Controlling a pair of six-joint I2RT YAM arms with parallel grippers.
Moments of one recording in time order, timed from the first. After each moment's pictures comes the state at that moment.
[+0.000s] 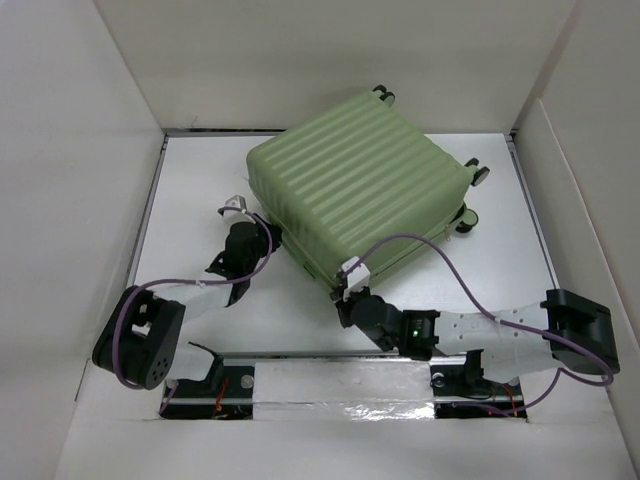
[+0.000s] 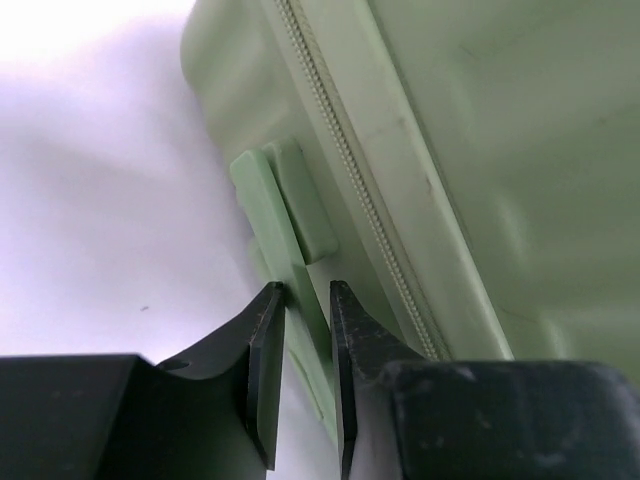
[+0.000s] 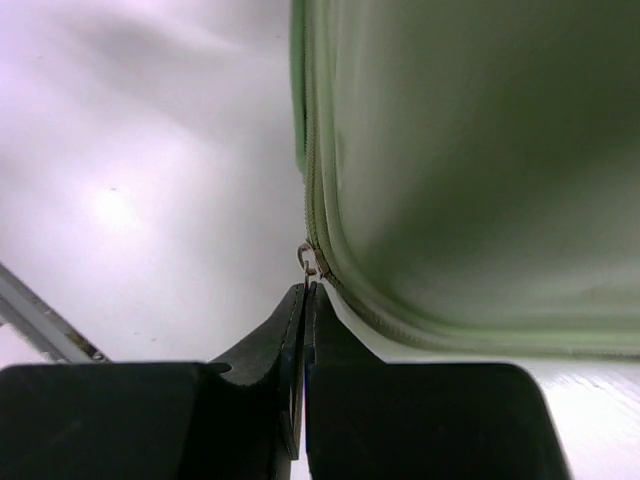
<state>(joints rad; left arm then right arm) -0.40 1.33 0.45 0.47 -0.18 -0.78 1.37 1.28 0.59 0.29 0.66 0.33</state>
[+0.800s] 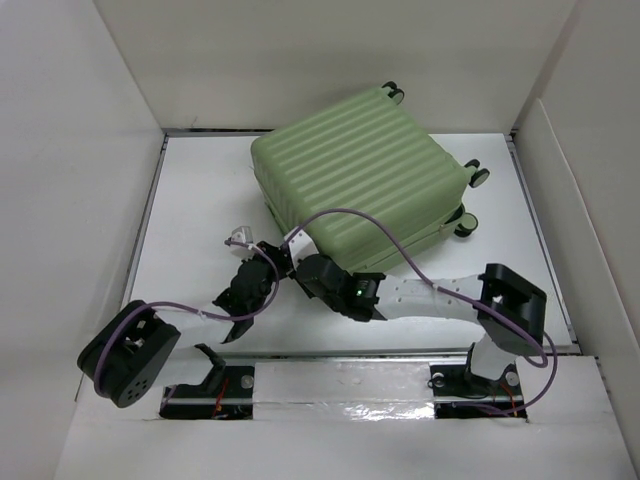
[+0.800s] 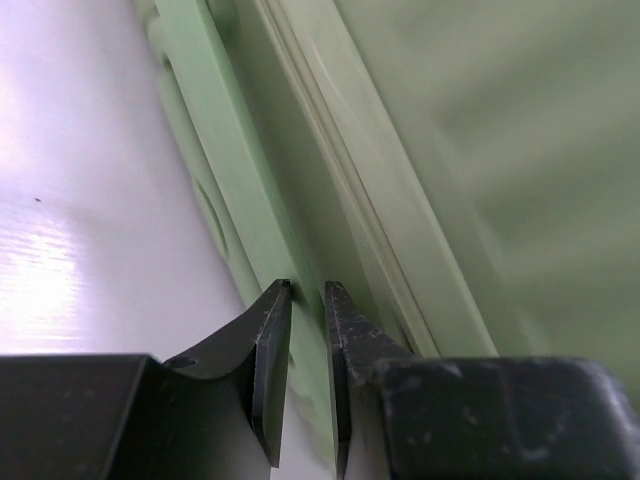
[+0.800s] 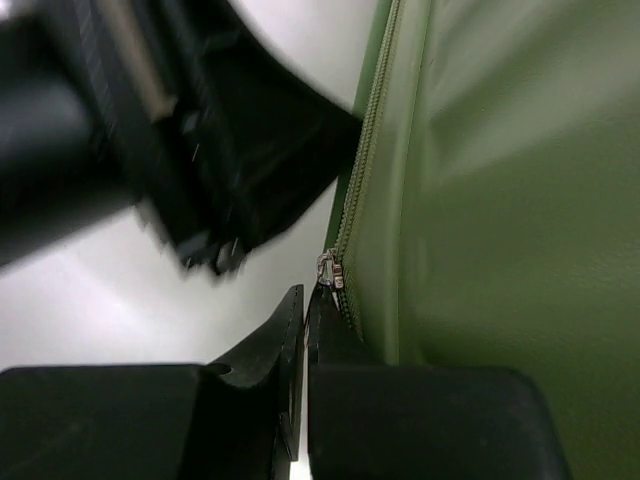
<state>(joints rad) -0.68 1.24 0.19 0.81 -0.39 -0.89 1.21 1.66 1.05 0.07 0.48 0.14</state>
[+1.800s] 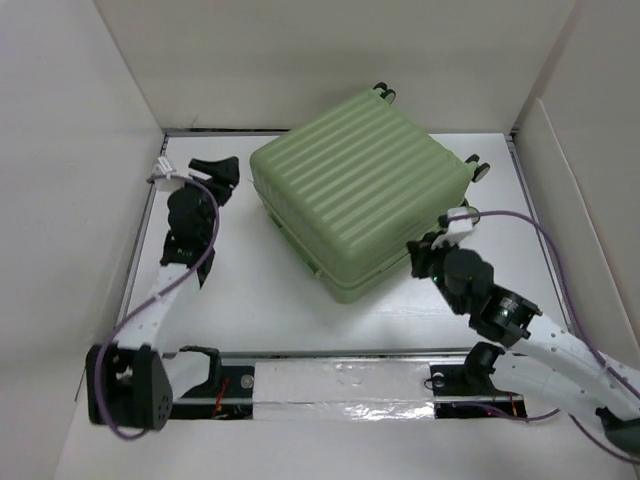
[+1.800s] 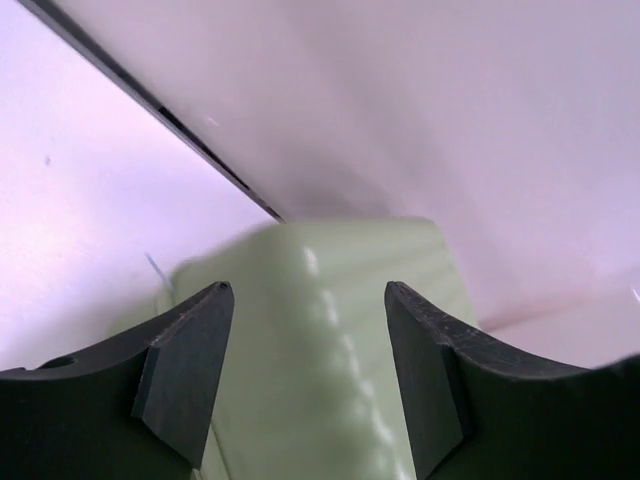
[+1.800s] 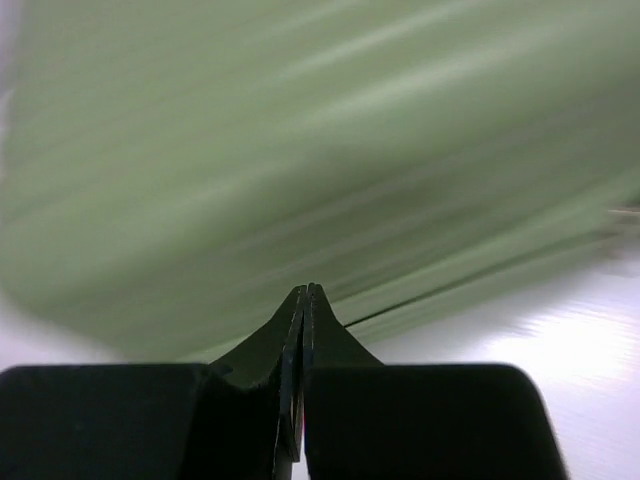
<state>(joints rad) -0.16 1.05 0.67 0.38 -0.15 -0.95 0.97 0.70 0.66 -0.20 0.58 0.34</state>
